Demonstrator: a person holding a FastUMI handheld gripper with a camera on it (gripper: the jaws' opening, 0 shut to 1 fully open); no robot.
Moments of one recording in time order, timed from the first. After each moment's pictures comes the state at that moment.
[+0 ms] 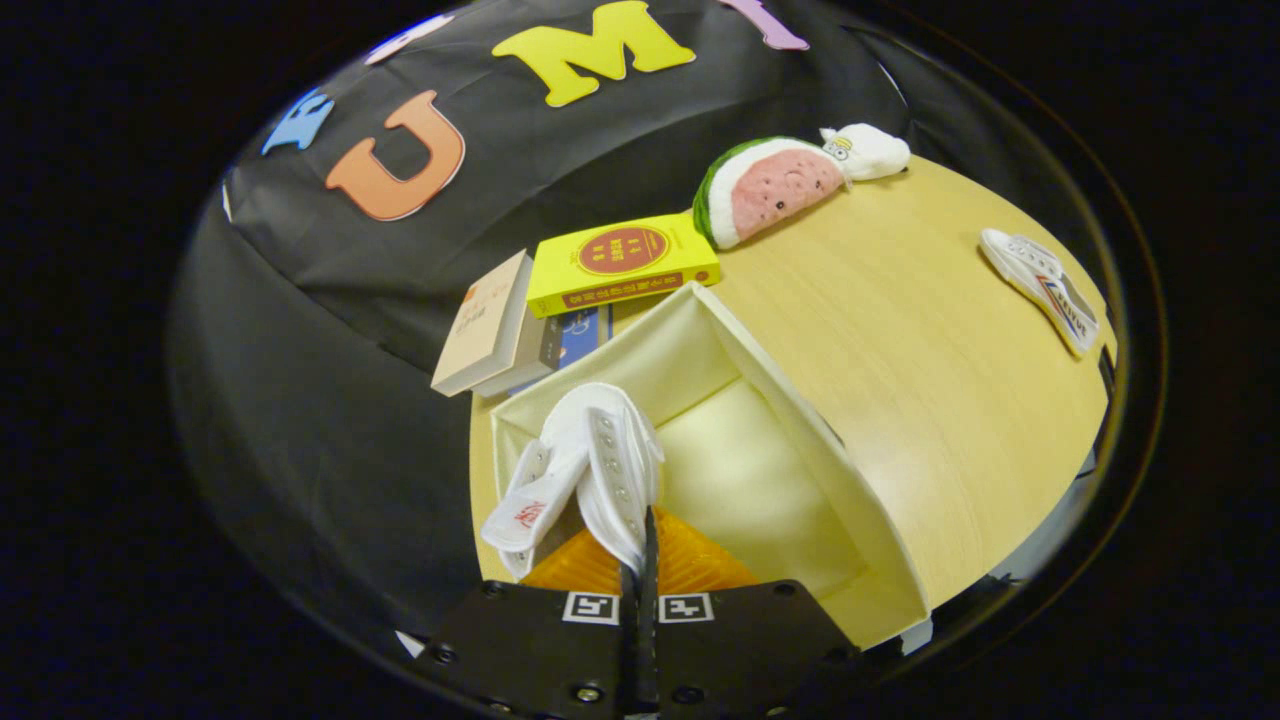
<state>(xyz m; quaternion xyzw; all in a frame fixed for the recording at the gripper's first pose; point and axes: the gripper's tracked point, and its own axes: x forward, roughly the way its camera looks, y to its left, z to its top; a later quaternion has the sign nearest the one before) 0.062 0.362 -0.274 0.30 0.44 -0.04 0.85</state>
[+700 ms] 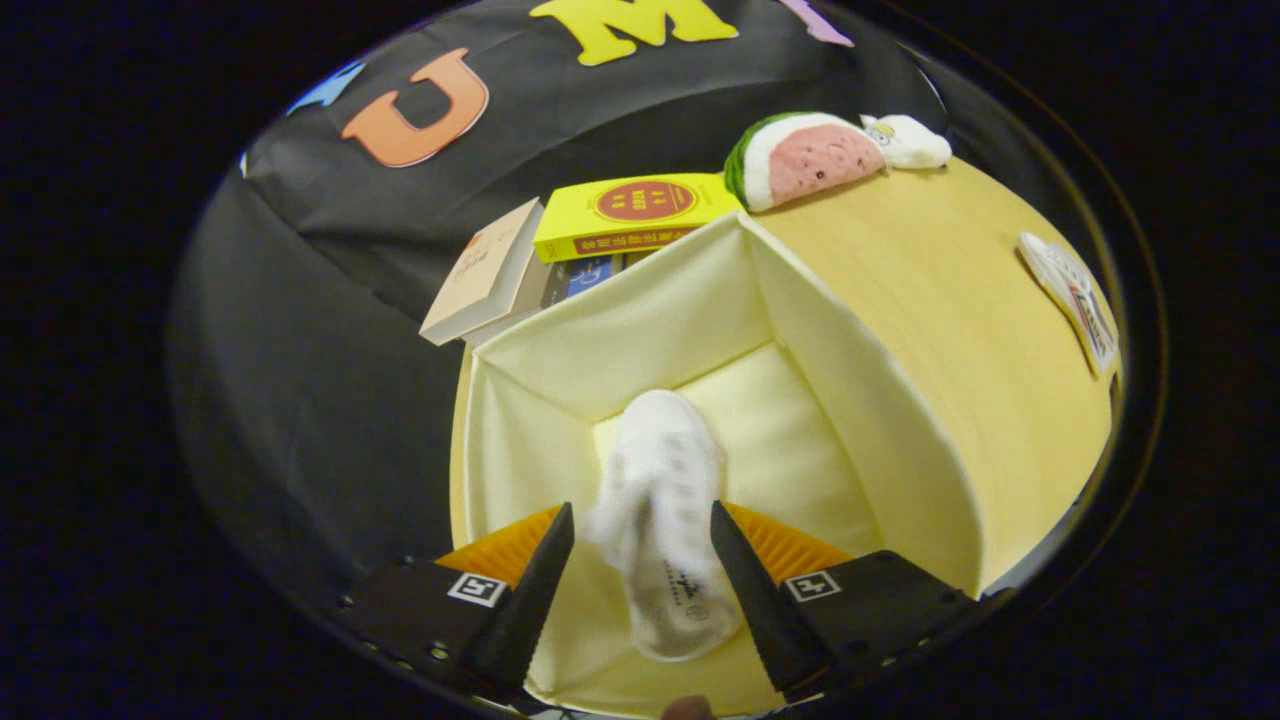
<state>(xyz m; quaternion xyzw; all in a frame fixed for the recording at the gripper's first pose) 0.065 0.387 -0.303 0.22 0.47 -0.01 0.86</state>
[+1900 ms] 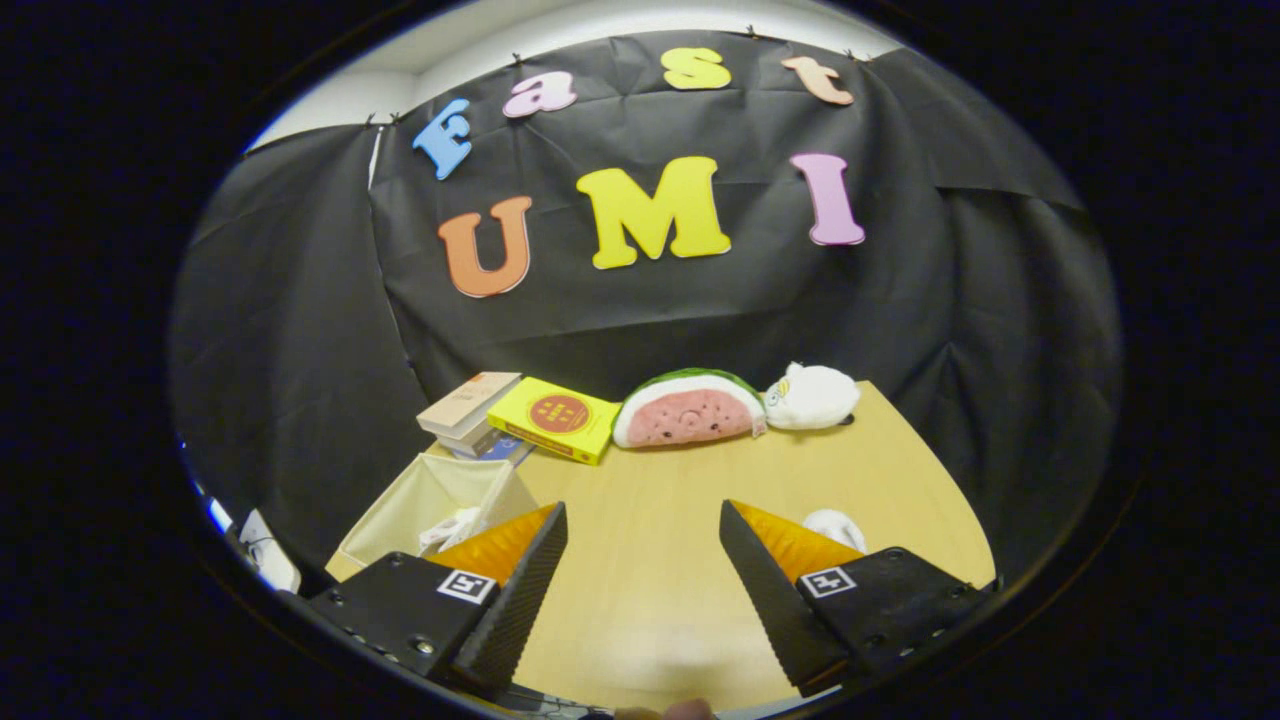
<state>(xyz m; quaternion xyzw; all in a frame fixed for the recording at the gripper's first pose) -0.011 0.012 -0.154 0.08 0.23 0.03 0.97</state>
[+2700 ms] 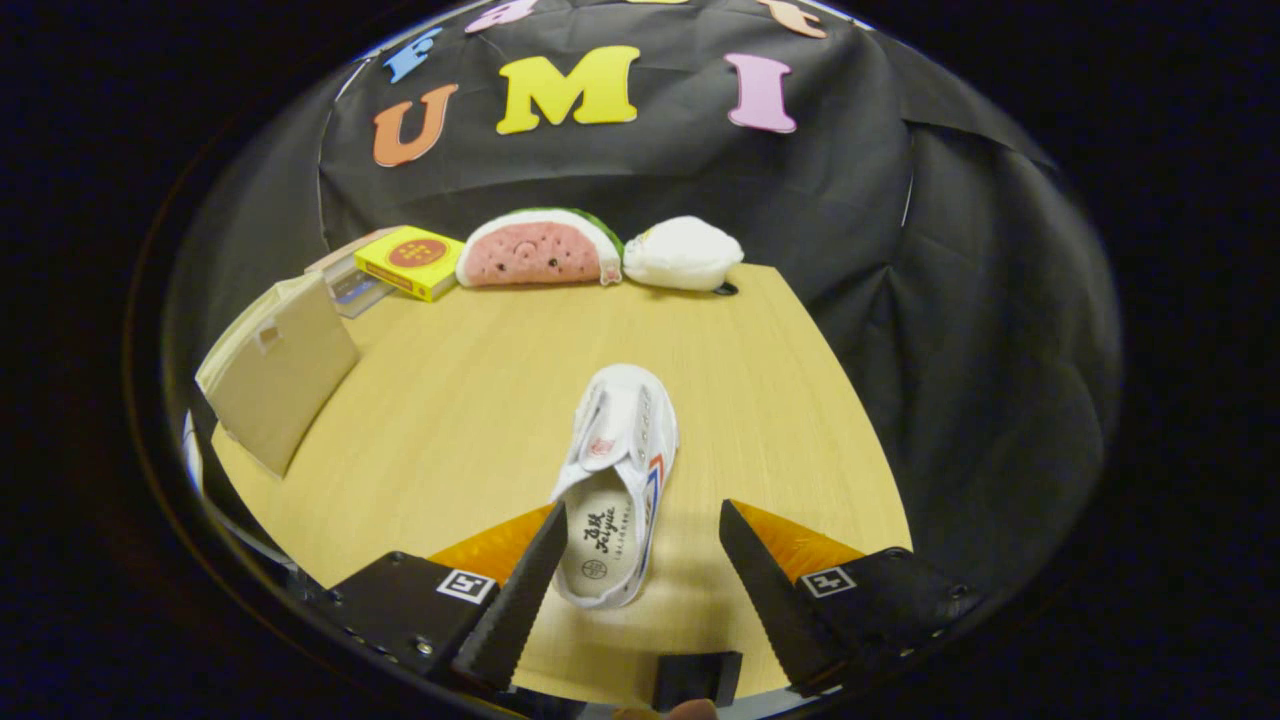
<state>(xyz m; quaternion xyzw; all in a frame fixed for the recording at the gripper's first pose) -0.019 -0.174 -0.360 0.01 0.38 -0.02 0.92</state>
